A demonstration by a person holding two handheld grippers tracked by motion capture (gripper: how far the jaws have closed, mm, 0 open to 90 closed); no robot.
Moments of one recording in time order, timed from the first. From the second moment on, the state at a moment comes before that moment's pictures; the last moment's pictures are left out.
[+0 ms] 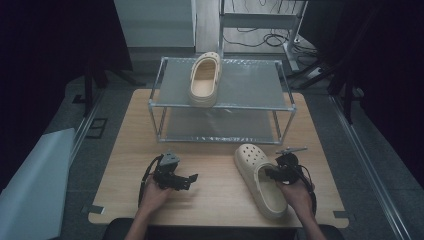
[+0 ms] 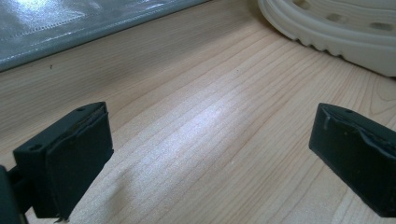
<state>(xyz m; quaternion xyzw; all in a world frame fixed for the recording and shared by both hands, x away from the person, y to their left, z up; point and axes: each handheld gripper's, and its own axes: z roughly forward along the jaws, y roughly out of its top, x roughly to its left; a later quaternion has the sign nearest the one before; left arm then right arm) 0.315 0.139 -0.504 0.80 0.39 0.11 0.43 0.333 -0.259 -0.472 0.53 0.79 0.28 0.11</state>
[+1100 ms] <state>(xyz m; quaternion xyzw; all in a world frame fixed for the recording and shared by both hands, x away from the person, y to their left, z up) 0.316 0.139 -0.506 0.81 0.40 0.11 0.43 0.343 -0.319 -0.462 0.59 0.69 0.41 -0.11</state>
